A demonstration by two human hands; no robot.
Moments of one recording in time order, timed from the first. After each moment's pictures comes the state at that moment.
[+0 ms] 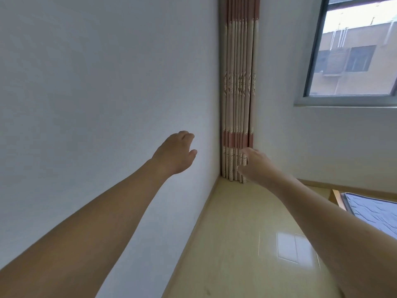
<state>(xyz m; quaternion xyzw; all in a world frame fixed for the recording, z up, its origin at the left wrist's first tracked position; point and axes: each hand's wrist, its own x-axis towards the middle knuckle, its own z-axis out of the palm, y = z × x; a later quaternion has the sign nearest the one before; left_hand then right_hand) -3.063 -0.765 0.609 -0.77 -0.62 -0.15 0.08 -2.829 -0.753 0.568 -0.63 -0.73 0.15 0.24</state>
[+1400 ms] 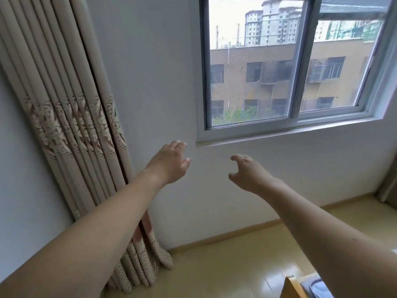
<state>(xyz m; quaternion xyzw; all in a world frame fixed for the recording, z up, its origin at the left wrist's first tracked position) -2.531 0.289 0.600 -0.91 -0.38 -0.17 0.00 -2.339 0.153 0.577 -0.81 -0.53 0.05 0.24</state>
